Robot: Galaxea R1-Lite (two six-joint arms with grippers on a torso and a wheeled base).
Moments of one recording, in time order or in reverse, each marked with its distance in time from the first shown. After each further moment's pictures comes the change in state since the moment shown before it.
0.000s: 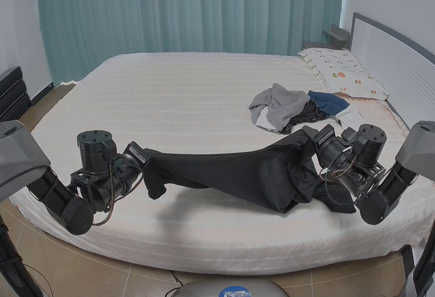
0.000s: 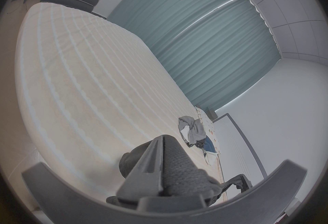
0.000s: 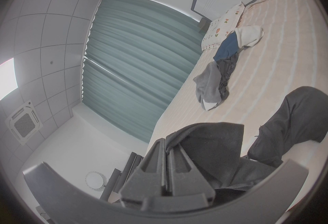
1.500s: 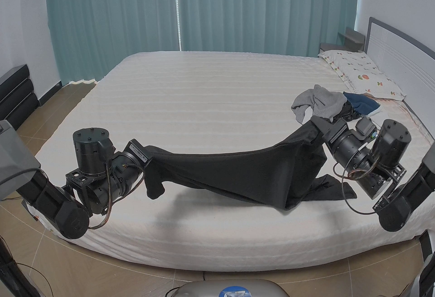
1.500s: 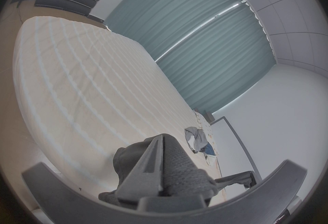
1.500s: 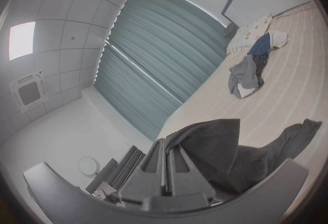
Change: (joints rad) left arm -0.044 -0.065 0.024 0.011 0.001 0.004; right arm 0.046 -0.183 0.116 -0.021 -0.011 -0.191
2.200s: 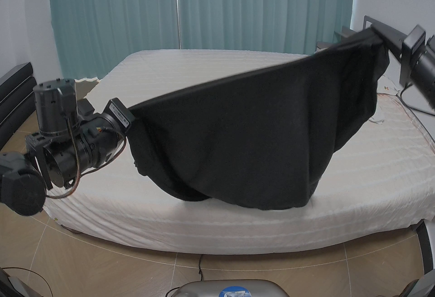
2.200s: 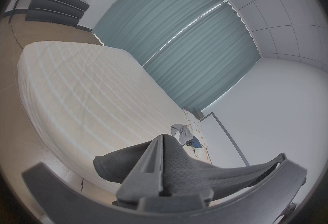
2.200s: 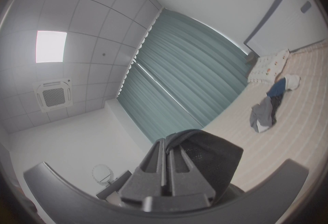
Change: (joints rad) left arm -0.033 -0.313 -0.180 0.427 -0.001 0.084; right arm -0.012 -0.571 -0.339 0.667 0.006 -0.077
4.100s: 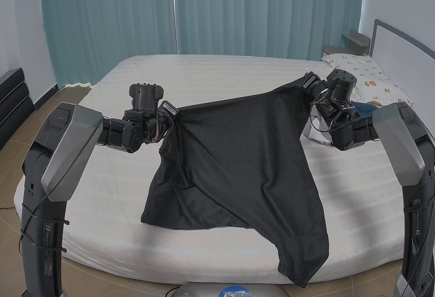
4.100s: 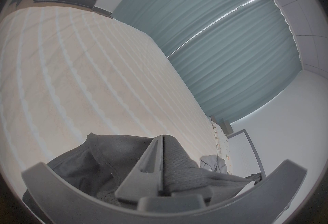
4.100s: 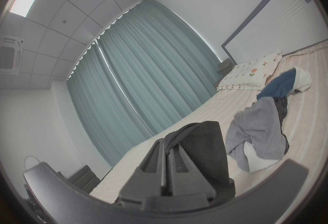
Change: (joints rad) left arm 0.145 0.873 -1.007 0.327 -0.044 -0.126; right arm -0.178 1.123 -0.841 -0.103 -0.152 -0.162
